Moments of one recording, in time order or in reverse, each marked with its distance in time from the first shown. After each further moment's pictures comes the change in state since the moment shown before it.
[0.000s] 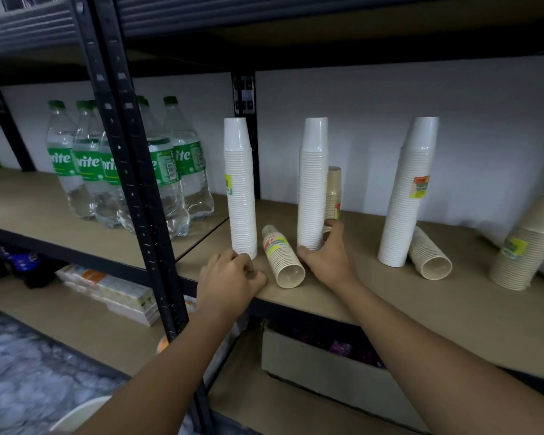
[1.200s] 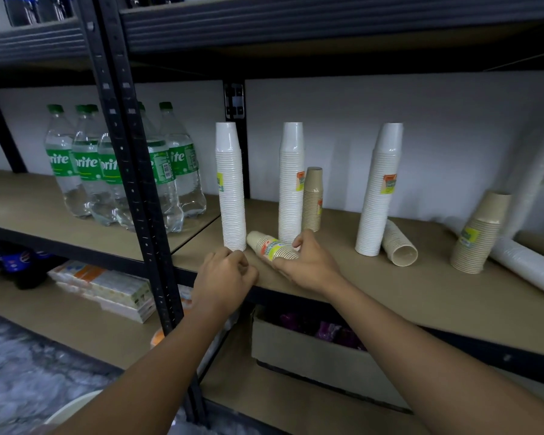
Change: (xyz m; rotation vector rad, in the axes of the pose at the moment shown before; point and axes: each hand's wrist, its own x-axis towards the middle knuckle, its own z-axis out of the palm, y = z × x) left_hand -0.025 0.018 -0.022 -0.111 -0.012 0.015; right_hand -0.063 -0.047 -0.034 -0.295 -0.250 0.048
